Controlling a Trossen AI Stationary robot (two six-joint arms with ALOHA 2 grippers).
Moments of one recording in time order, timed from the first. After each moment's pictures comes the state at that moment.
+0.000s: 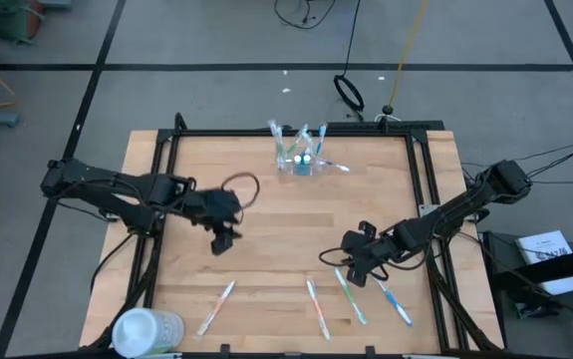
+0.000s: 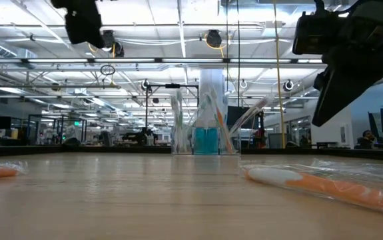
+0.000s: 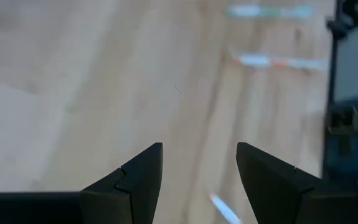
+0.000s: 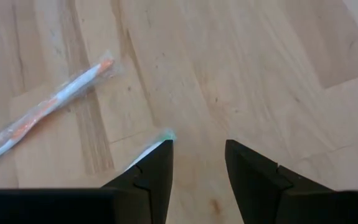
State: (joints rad) left arm -0.18 1.21 1.07 -0.78 0.02 -0.52; right arm 0.46 1.38 0.74 -0.38 0.25 0.76
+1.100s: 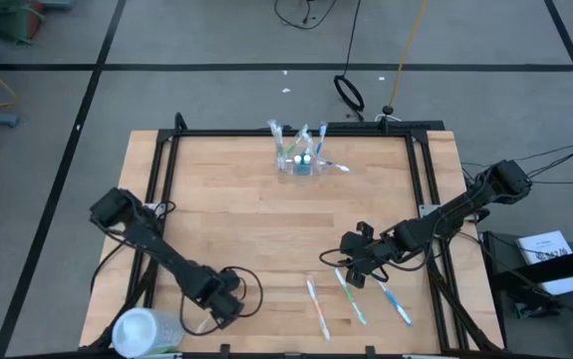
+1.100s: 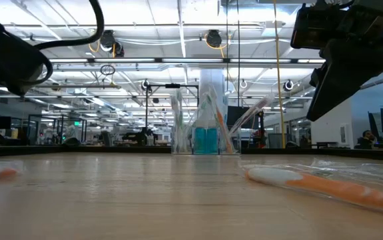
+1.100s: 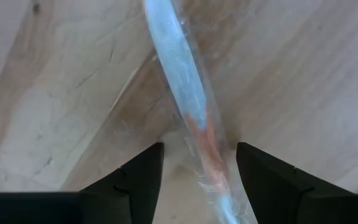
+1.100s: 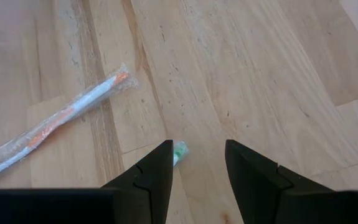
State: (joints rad) left arm -0.68 1.84 1.08 -0.71 0.15 -1.31; right arm 0.46 1.38 0.74 -0.33 0.26 0.74
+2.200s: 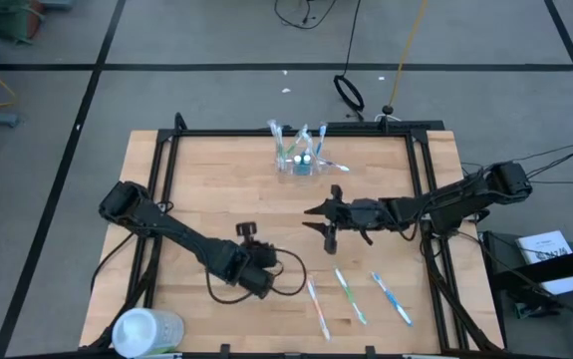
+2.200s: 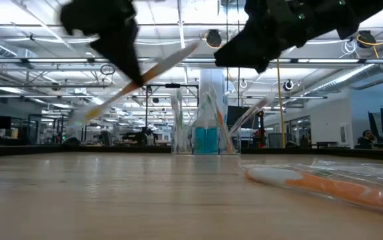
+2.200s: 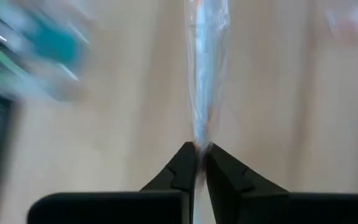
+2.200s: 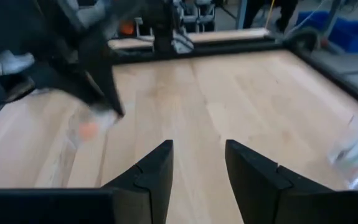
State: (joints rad) left arm -0.46 1.83 1.40 -0.89 -0.61 -0.45; right arm 0.15 1.38 0.67 0.40 0.26 0.15
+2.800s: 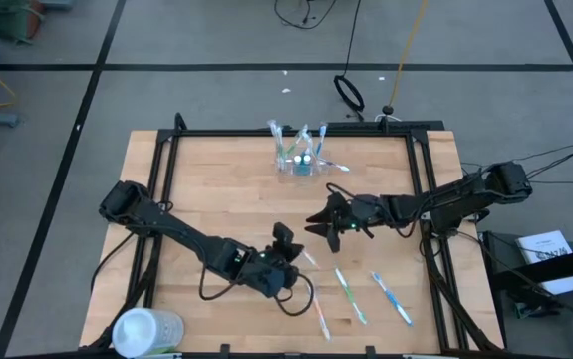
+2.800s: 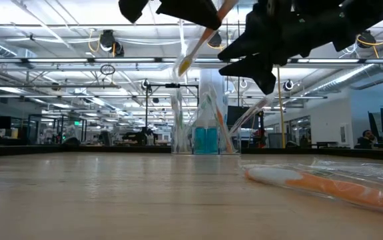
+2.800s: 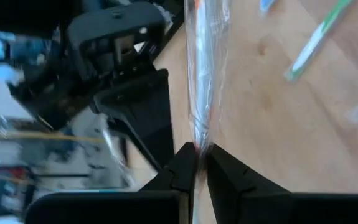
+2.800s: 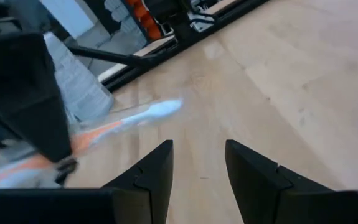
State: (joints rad) left arm -0.45 1.83 1.42 -0.31 -0.76 0.53; right arm 0.10 1.38 0.61 0.46 0.05 0.57
